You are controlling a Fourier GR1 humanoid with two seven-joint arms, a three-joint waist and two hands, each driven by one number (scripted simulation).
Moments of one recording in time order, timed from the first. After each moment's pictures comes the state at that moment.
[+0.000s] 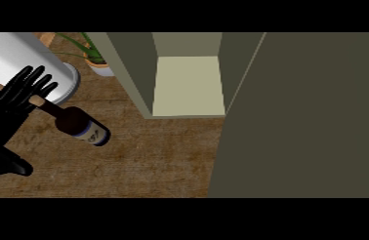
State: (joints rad) left arm -0.19 0.42 0.32 -1.42 0.52 -0.69 0.07; right arm -0.07 -0.18 0.59 -2.50 0.10 -0.41 0.63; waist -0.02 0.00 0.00
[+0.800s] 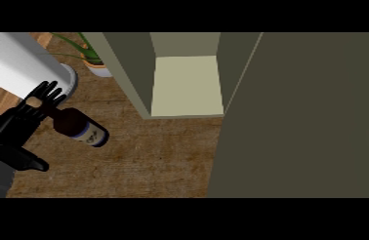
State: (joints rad) left arm -0.25 0.43 0.32 -1.04 0.24 -0.78 -0.26; right arm -0.14 -0.24 0.65 -2.50 0.13 -0.51 0.68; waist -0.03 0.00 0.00
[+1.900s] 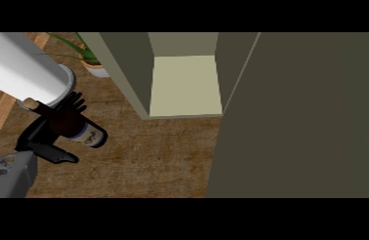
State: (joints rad) left arm -0.41 0.43 0.23 -0.55 0.03 -0.71 -0.51; right arm -0.16 -0.33 0.68 -2.49 0.13 -0.58 0.63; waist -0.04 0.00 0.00
